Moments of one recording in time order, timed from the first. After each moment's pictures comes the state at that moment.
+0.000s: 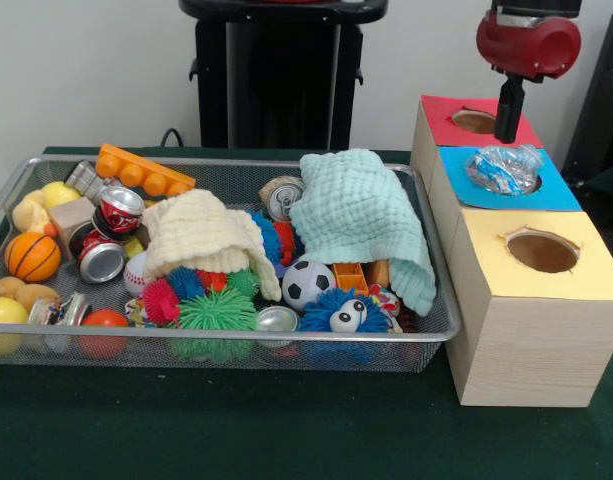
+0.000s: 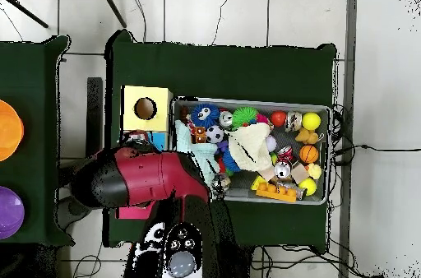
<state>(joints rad) 0.08 -0.82 -0.02 1.75 -0.09 0.43 0.17</state>
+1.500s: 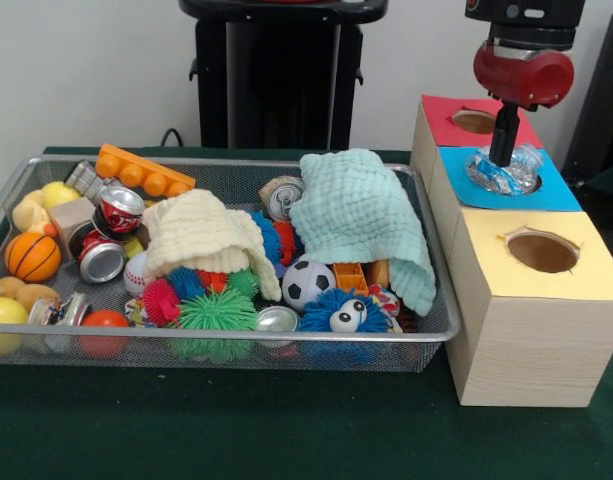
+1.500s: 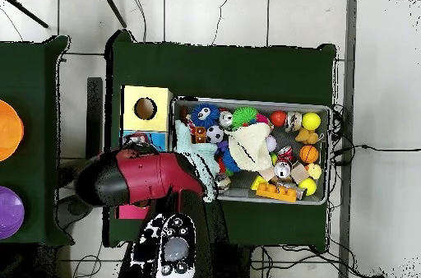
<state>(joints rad) 0.10 -0.75 -0.04 1.75 -0.08 0.38 0.17</state>
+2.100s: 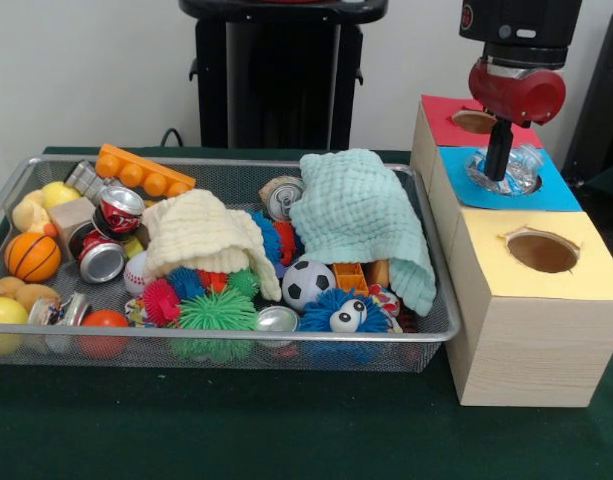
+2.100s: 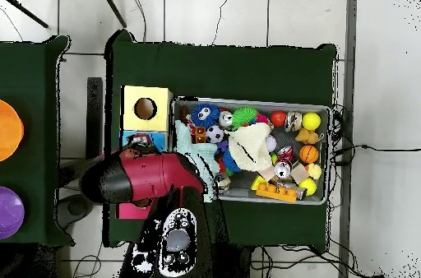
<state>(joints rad) 0.10 -0.72 -0.04 1.75 -0.07 0.34 0.17</state>
